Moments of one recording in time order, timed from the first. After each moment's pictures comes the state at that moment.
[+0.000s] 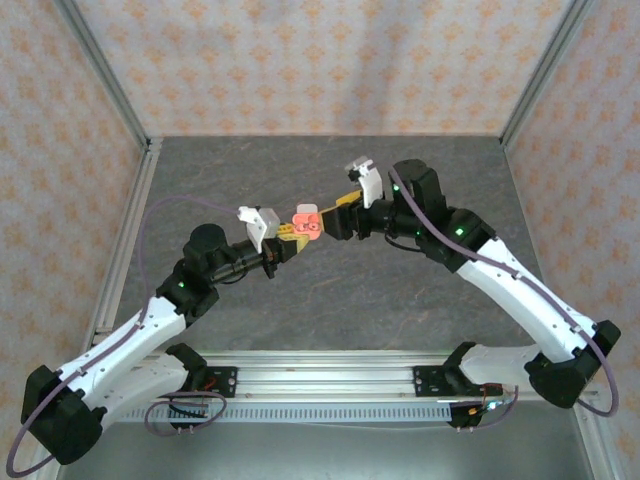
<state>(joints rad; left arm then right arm) -0.54 0.89 0.62 0.18 0.44 -0.10 0.71 1.21 1.35 -0.58 -0.34 0.28</state>
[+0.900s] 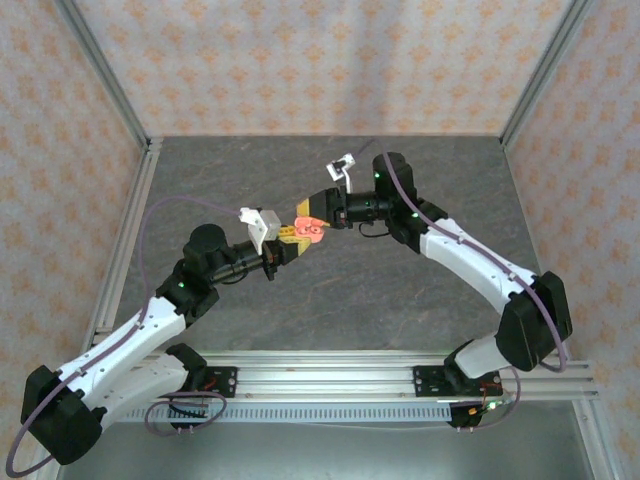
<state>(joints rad) -0.54 0.89 0.62 0.18 0.48 -0.10 0.59 1.45 1.17 0.01 -0.95 0.93</state>
